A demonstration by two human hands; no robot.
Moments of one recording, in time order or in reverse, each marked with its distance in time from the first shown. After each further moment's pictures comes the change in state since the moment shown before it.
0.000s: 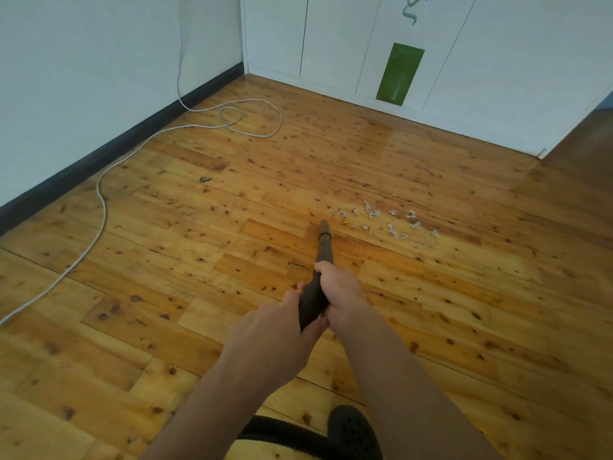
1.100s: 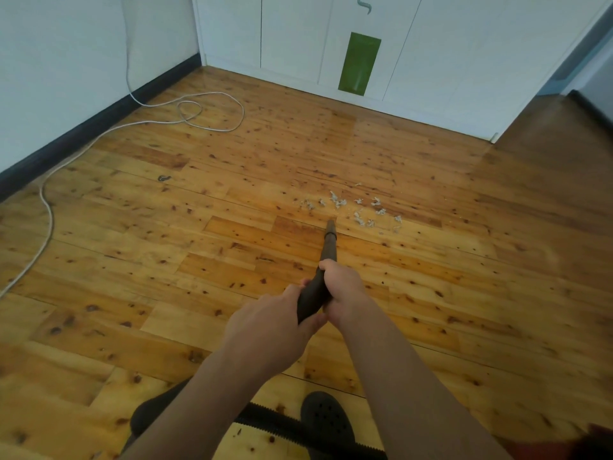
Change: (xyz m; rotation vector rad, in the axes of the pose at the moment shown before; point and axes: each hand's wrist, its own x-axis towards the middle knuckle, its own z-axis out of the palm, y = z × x) left_hand 0.015 0.045 0.023 0.013 -0.096 0.106; right_hand 0.011 -0.004 -0.070 0.135 0.113 0.011
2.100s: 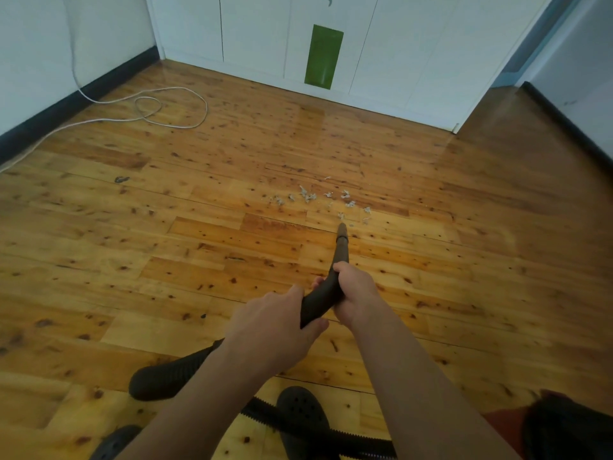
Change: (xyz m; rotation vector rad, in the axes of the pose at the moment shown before) left_hand 0.013 0.049 0.020 0.071 -0.040 0.141; right_hand 0.008 -0.011 -0.074 0.177 0.099 -0.004
